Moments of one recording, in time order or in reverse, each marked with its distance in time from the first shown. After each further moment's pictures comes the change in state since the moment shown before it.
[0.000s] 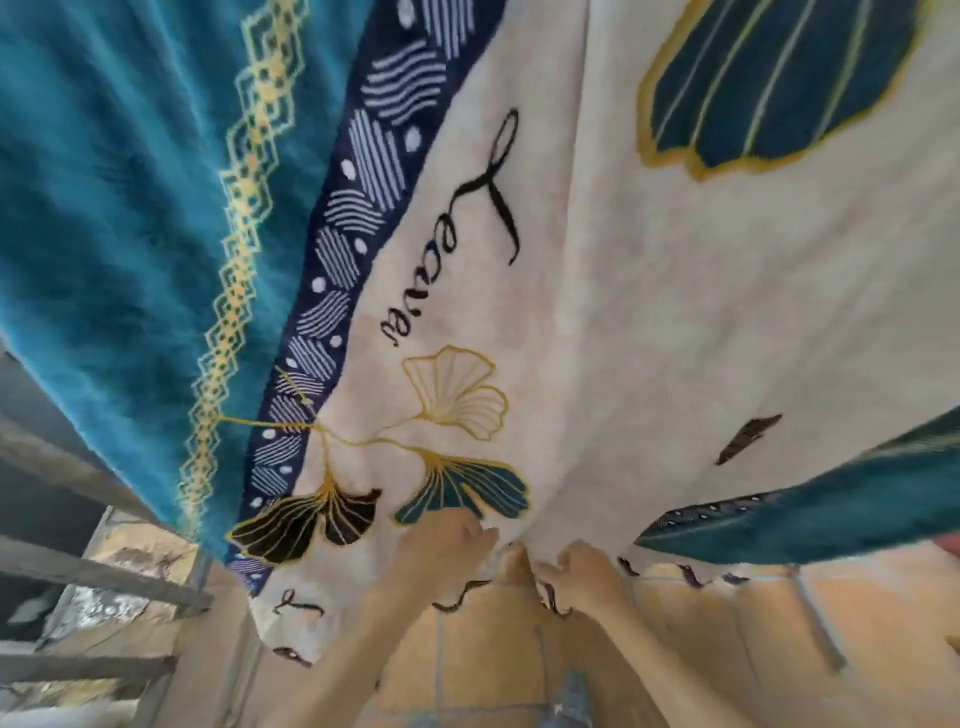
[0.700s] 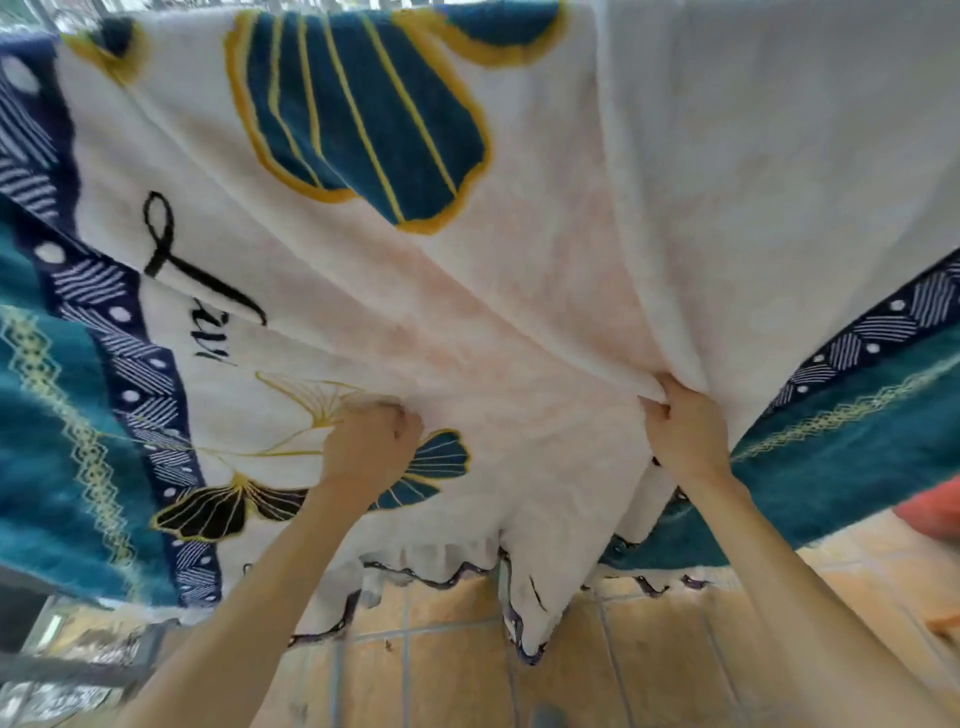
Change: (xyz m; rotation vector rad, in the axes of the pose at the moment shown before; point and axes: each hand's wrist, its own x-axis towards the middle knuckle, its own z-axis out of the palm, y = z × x) left_hand 0.062 0.164 -0.044 0.282 0.531 0.183; right_hand 0.004 0.129 -0.281 0.140 0.825 -0.226
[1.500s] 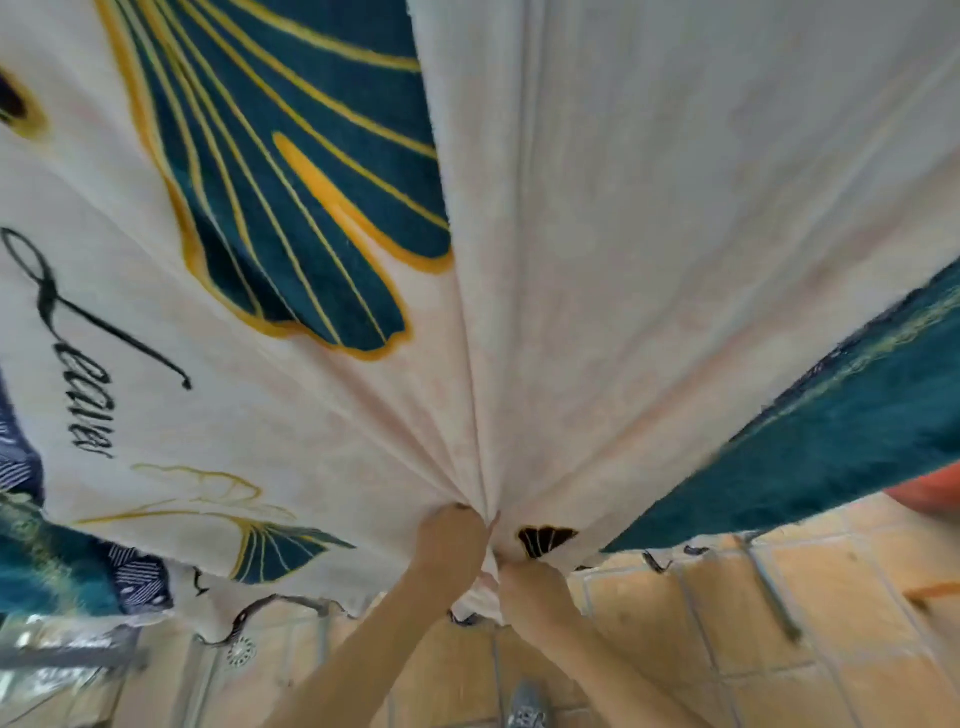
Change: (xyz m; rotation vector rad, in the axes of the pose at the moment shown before) left_hand -0.054 0.070 0.149 0.374 -0.454 0.224; right_hand -0.144 -0.001 0.140 -0.350 -0.909 -0.103
